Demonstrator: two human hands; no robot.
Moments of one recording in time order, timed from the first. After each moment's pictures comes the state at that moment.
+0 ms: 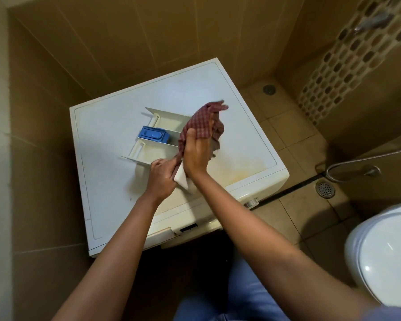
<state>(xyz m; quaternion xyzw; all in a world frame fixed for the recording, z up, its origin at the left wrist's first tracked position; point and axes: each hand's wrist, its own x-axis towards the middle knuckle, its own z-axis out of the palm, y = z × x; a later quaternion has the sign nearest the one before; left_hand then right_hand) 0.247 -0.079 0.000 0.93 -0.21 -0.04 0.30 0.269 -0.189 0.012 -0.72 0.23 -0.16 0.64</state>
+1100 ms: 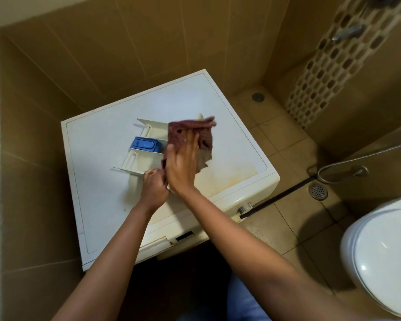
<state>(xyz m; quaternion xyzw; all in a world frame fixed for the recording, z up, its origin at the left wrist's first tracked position) 0.243 -0.077 -0.005 0.93 -0.09 -0.11 0.34 0.249 -0.174 0.029 -0.78 0.18 -0.15 0.59</state>
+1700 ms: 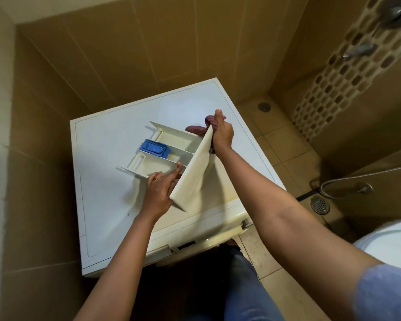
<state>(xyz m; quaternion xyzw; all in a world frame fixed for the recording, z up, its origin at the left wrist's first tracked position) 0.247 -0.068 -0.007 0.94 -0.20 -0.02 0.28 0.343 -0.276 0.034 -0.67 0.33 -0.06 0.67</state>
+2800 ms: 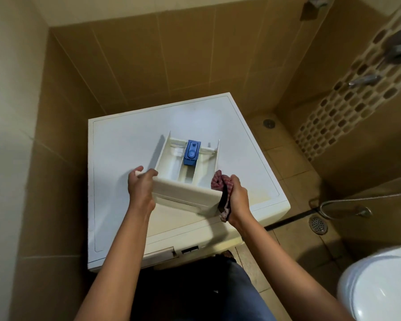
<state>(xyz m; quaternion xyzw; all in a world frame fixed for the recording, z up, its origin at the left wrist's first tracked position) 0.264 -0.046 0.049 0.63 0.36 -0.04 0.68 0.205 -0.247 0.030 -0.55 0.43 0.08 0.71</state>
